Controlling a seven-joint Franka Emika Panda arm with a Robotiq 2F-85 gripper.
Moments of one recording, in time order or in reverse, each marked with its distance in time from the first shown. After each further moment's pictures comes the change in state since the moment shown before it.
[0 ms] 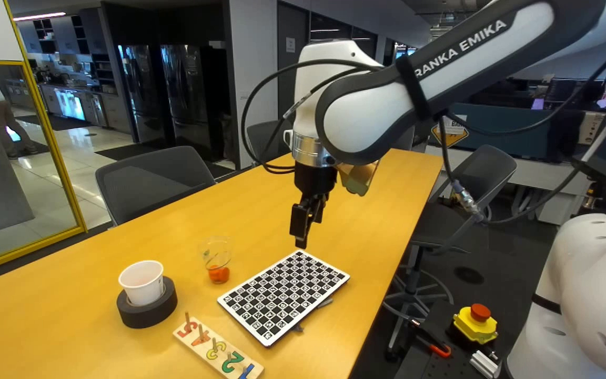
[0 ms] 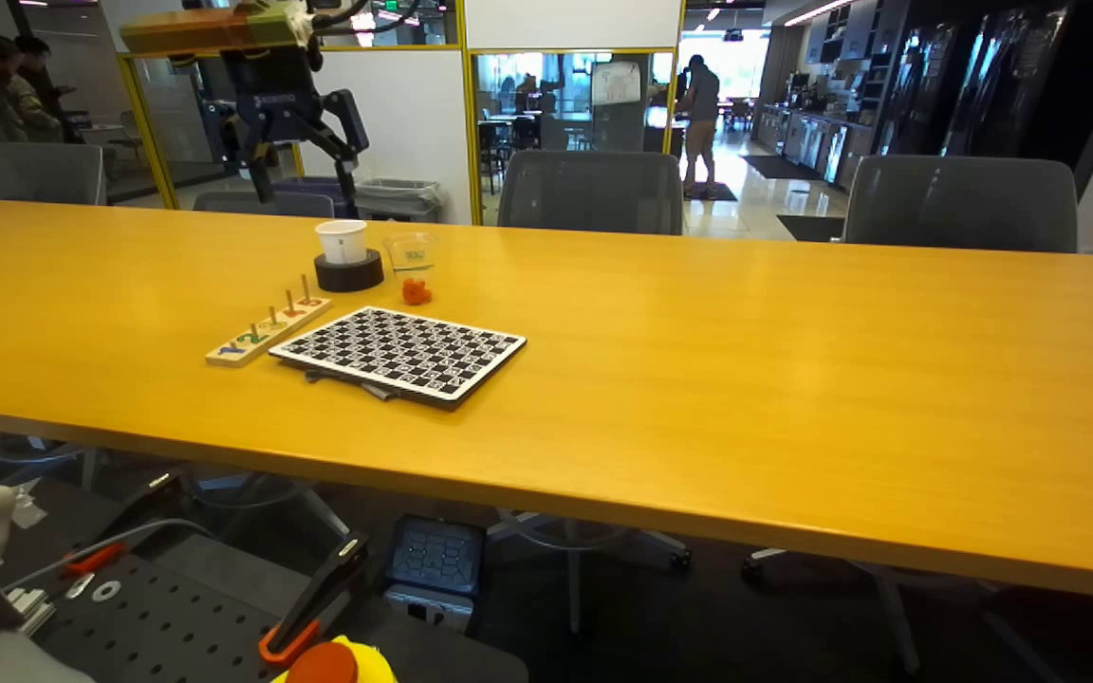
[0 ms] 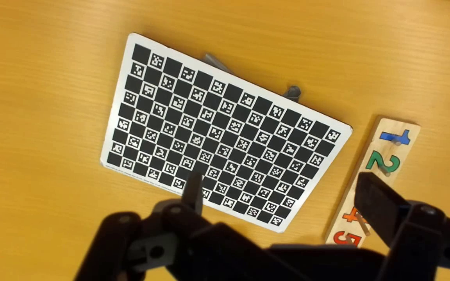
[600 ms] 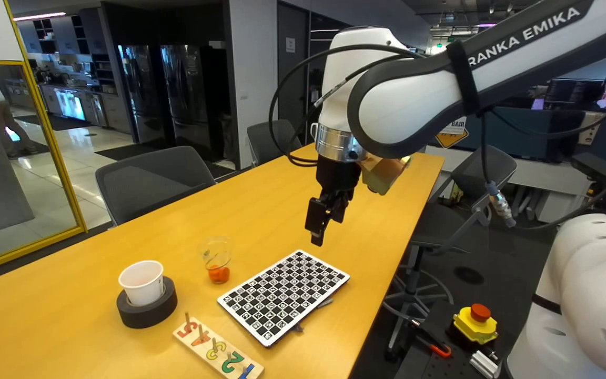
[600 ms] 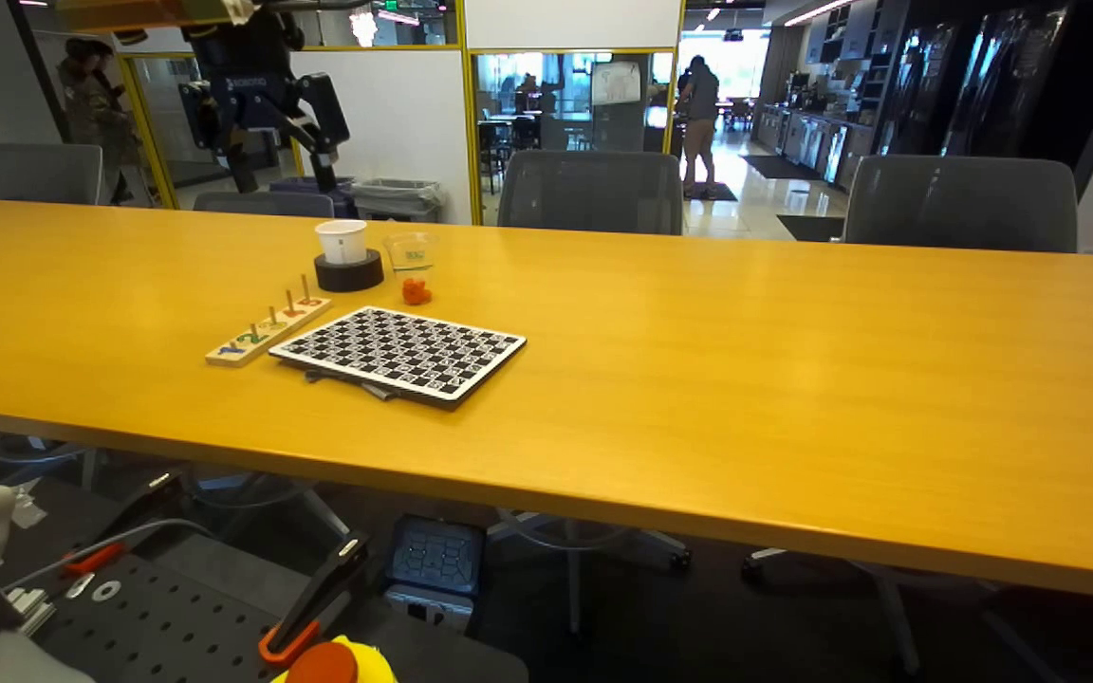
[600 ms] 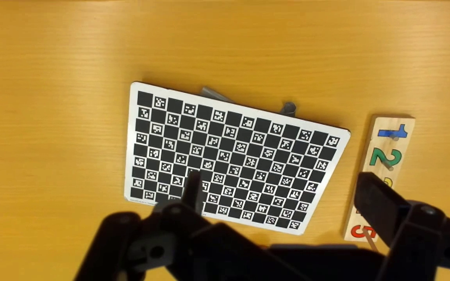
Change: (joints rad) arm 0.000 -0.159 -0.020 -0.094 0.025 -0.051 0.131
